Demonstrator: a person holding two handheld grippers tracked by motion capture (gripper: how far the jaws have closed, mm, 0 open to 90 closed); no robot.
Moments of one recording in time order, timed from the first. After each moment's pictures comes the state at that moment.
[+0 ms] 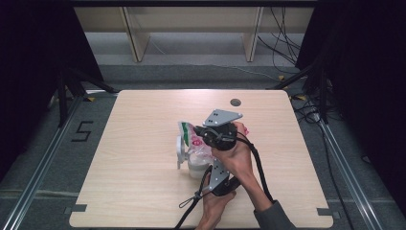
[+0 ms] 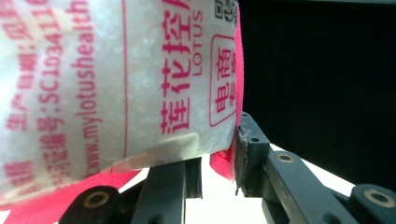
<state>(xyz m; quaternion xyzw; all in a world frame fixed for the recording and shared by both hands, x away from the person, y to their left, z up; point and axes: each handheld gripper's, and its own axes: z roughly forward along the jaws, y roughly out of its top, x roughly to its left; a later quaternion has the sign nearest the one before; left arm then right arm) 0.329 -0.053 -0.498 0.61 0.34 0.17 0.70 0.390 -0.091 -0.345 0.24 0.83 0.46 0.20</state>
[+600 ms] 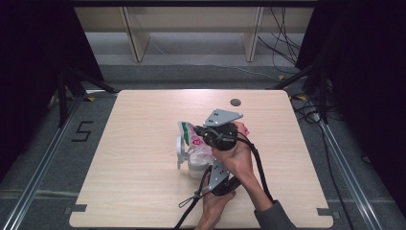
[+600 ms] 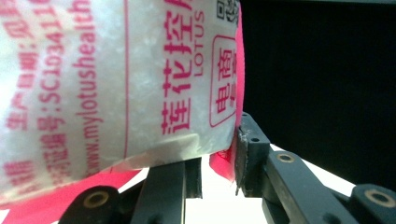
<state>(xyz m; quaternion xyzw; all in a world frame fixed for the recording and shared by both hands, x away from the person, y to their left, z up) 0.330 -0.047 -0.499 0.63 0.33 0.18 0.68 0.390 -0.093 -0.343 0.23 0.83 0.46 0.20</state>
